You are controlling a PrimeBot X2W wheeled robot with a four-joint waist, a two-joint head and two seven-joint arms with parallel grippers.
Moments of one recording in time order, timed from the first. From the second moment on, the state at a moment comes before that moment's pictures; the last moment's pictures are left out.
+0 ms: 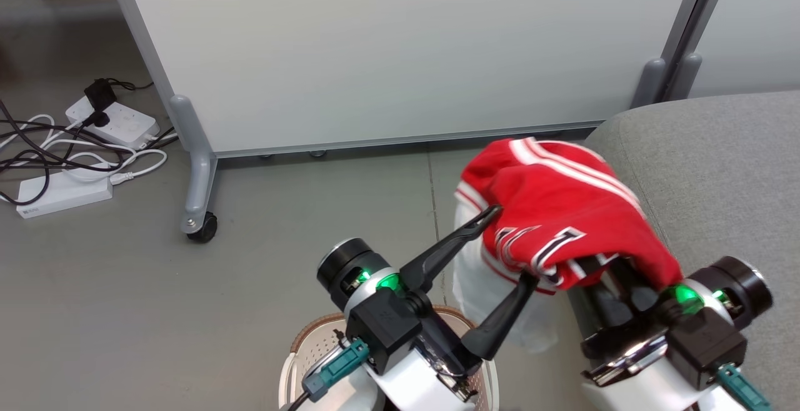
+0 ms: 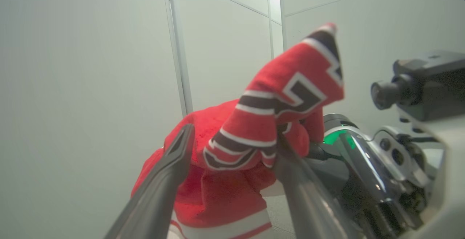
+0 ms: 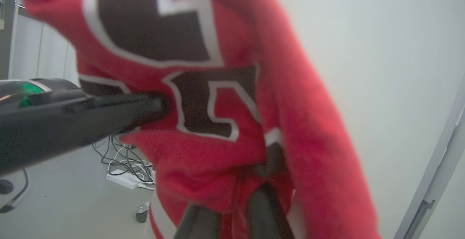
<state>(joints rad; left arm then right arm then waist) -0.33 0.05 -0.73 0.02 -0.30 -0.08 -0.26 -0.09 -0.19 0.31 -0.15 0.02 0.13 -0.26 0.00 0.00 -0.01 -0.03</state>
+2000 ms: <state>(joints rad) -0.07 0.10 -0.68 0.17 -0.16 -0.13 -0.26 0.07 -0.16 -0.01 0.00 0.00 0.13 -0.26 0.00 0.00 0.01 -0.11</state>
